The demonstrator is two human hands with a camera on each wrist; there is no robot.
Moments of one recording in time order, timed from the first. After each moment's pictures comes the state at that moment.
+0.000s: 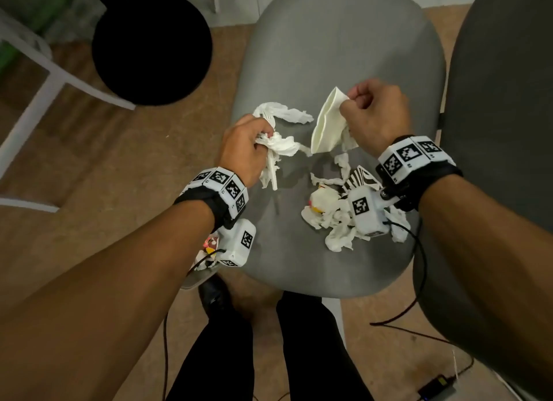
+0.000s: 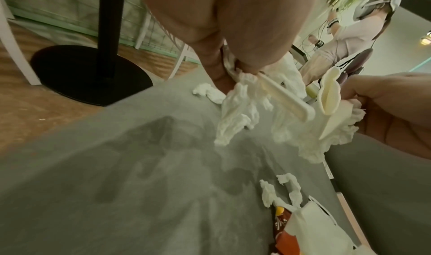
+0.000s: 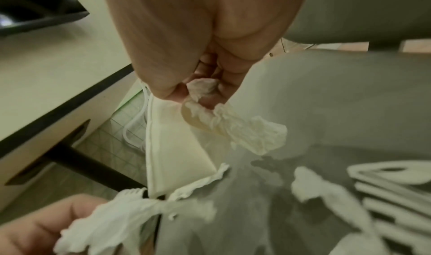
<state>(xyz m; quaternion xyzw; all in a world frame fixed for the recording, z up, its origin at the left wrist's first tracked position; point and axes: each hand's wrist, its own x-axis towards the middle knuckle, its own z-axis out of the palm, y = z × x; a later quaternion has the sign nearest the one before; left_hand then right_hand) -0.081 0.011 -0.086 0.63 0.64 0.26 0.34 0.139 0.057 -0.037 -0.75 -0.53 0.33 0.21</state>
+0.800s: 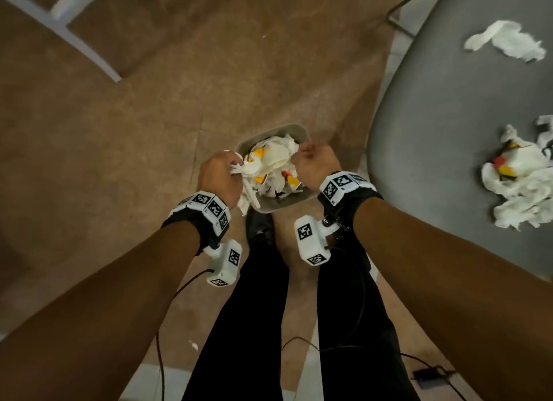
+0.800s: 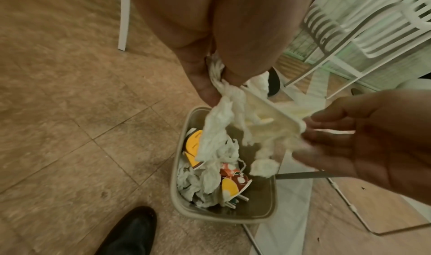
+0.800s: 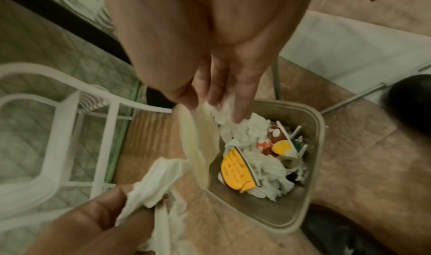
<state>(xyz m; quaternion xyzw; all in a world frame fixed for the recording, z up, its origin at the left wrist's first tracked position) -0.346 -0.250 -0.208 0.39 0.83 0.15 0.37 -0.176 -0.153 -0.209 -0.69 -0.45 0.57 -0.02</state>
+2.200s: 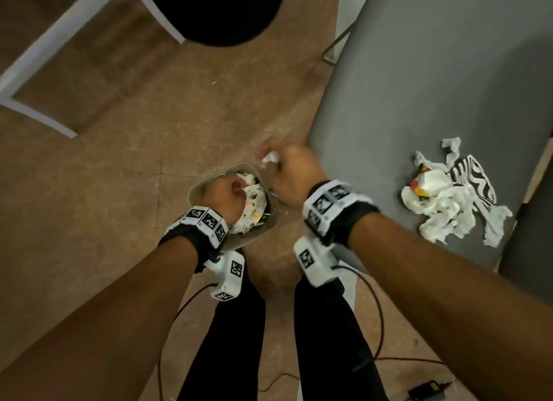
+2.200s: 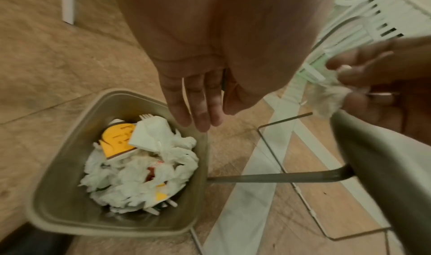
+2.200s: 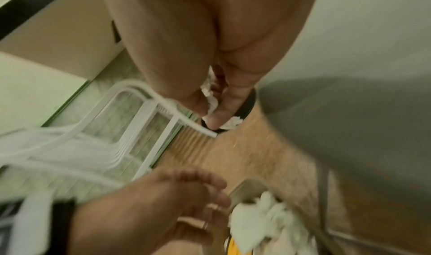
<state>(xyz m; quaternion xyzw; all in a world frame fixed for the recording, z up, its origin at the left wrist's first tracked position) -0.267 -0.164 -0.201 0.38 0.80 0.09 0.46 -0.123 -0.082 -0.128 -0.55 -0.70 0.44 0.00</state>
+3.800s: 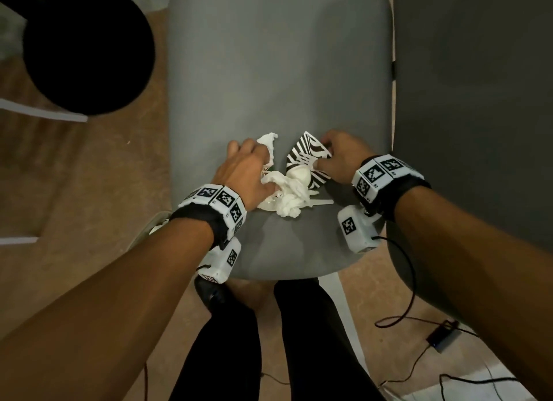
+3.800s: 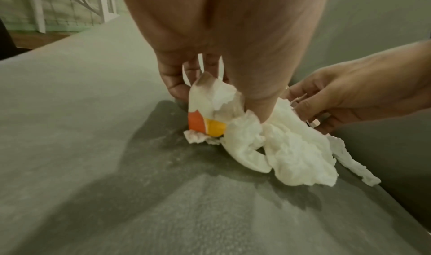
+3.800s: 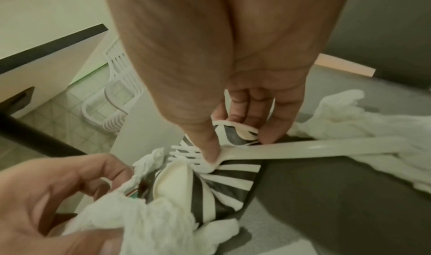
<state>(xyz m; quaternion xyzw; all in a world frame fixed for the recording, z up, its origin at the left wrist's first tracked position) -0.007 -0.028 -0.109 0.75 0.56 -0.09 0.34 0.214 -0.023 -0.116 -0.72 -0.54 0.42 -0.06</state>
